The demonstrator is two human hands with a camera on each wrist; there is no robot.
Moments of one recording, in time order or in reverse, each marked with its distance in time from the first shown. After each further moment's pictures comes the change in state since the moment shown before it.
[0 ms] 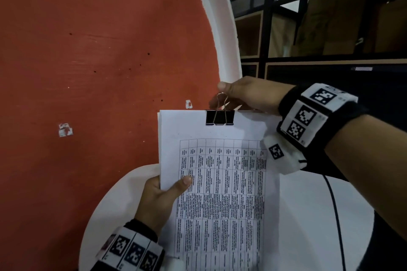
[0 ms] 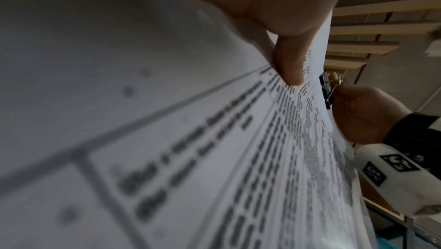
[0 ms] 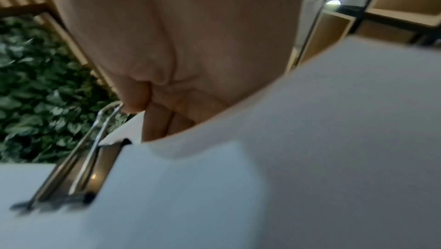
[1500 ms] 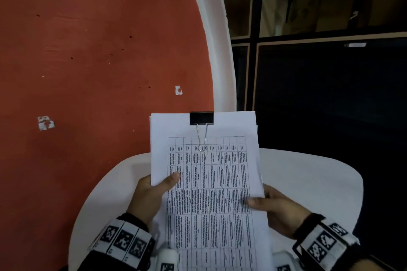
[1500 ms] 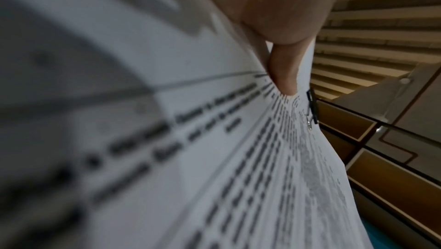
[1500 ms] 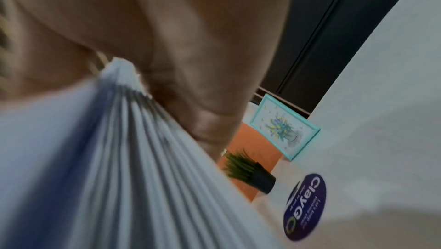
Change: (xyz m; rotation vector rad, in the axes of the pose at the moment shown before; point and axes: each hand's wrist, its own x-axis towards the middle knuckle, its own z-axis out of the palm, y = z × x) left_hand 0.012 -0.036 -0.001 0.122 0.044 -0.278; right_hand -0.104 0.193 0.151 1.108 -0.110 0.222
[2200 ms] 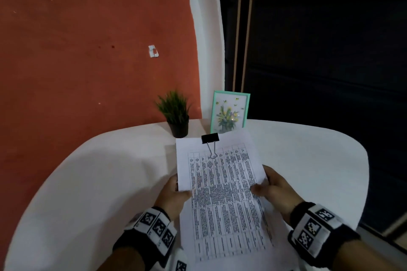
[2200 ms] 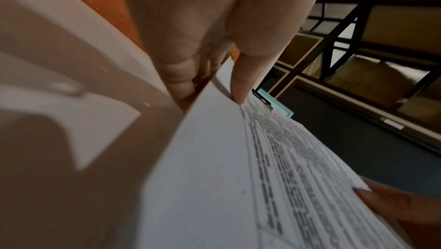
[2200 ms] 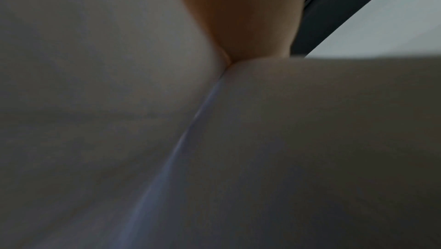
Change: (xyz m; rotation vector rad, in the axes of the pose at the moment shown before) left_hand 0.106 -0.158 0.072 0.296 -0.249 -0.364; right_hand 0.058 0.072 -0.110 -0.192 0.581 0.123
